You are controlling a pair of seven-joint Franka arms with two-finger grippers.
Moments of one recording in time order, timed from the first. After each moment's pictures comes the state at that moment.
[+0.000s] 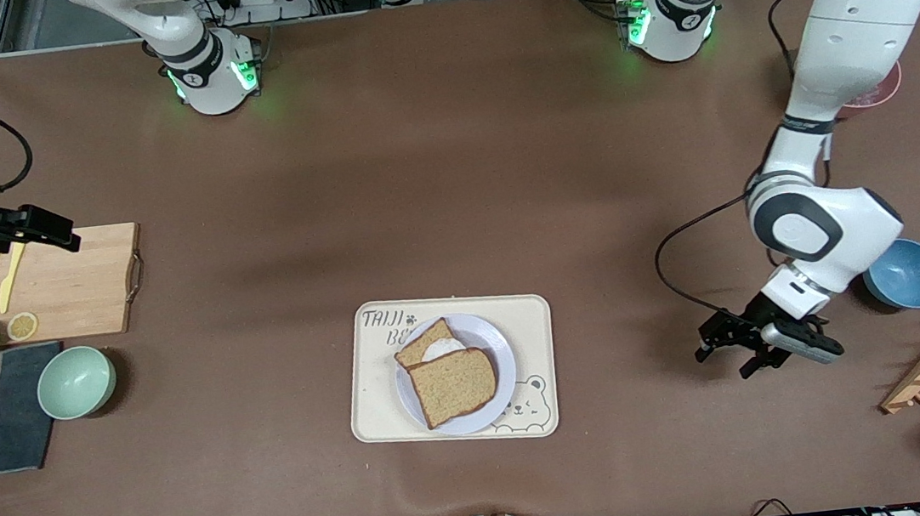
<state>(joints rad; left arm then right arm) 0.10 0.68 -0.21 -1.73 -1.02 2.73 1.16 -0.03 0.04 0.03 -1.60 0.01 1.59 0.10</state>
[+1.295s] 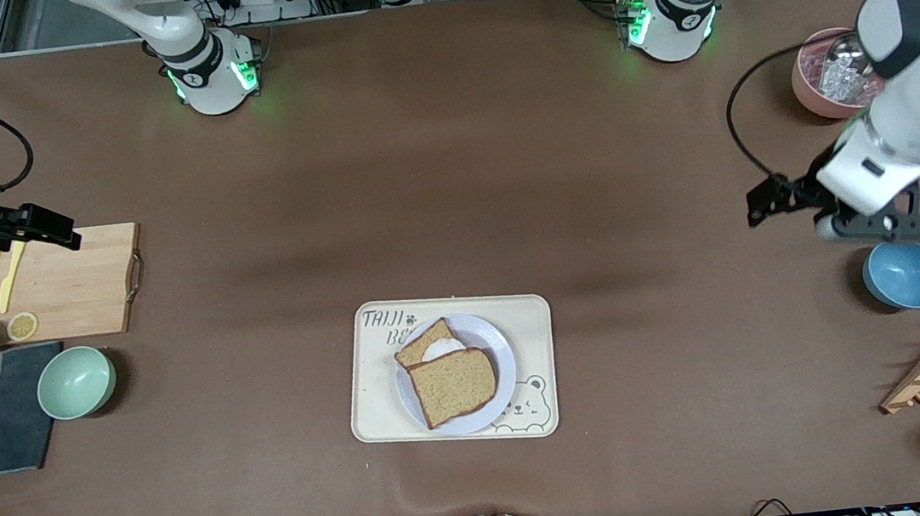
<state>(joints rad) -0.06 0.07 -0.07 -1.73 -0.05 1.85 -0.01 -0.03 0.04 0.03 -1.61 0.01 1.58 0.10</state>
